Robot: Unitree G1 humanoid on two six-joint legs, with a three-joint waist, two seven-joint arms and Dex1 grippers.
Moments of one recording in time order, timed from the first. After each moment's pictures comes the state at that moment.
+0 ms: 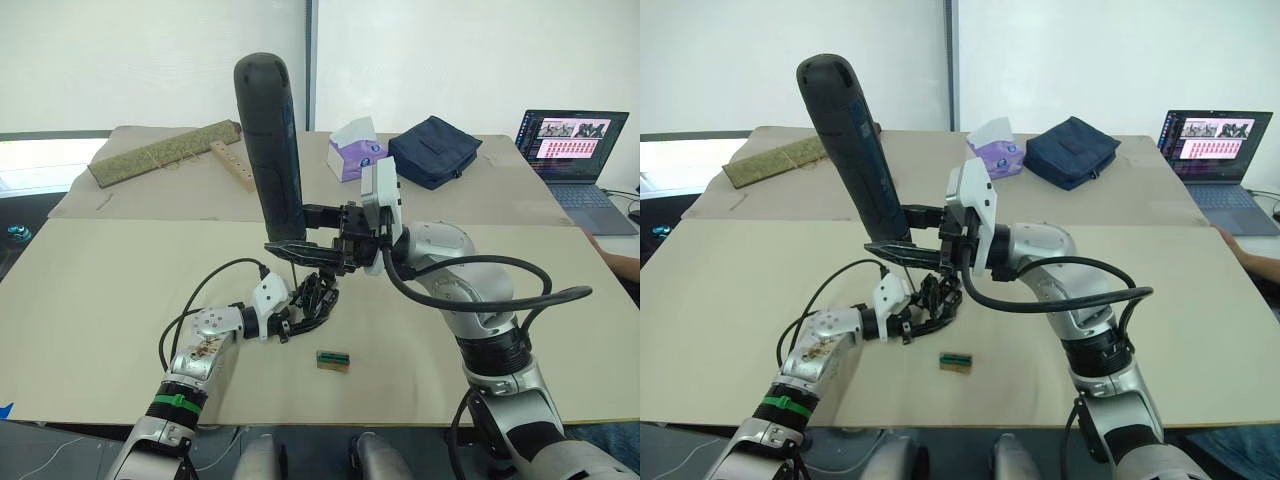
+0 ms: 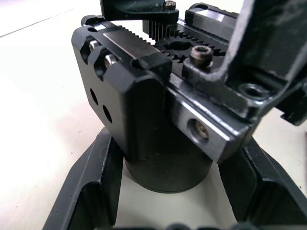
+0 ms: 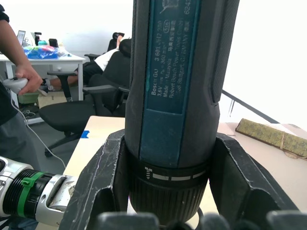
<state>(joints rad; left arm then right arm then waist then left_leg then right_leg) -0.36 0.35 -0.17 0.27 -0.16 0.03 -0.99 -0.74 -0.29 0.18 -0.22 0.54 0.48 0.91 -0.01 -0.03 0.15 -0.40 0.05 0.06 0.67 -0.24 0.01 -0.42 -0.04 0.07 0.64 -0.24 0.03</state>
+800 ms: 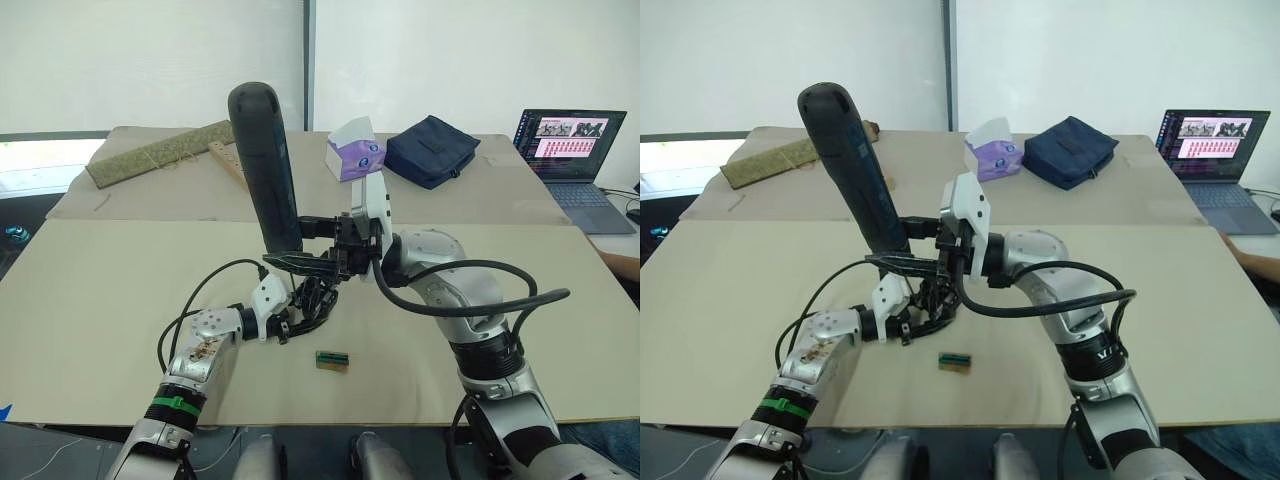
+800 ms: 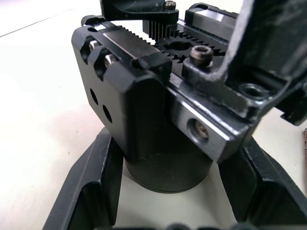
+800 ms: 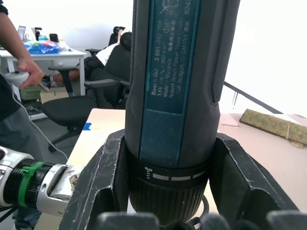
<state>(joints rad) -0.35 0.35 -0.17 0.26 -0.16 0.04 -0.99 -0.71 -0.27 0.20 -0.19 0.50 0.46 0.94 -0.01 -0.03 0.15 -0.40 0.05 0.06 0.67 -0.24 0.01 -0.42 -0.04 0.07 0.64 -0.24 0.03</state>
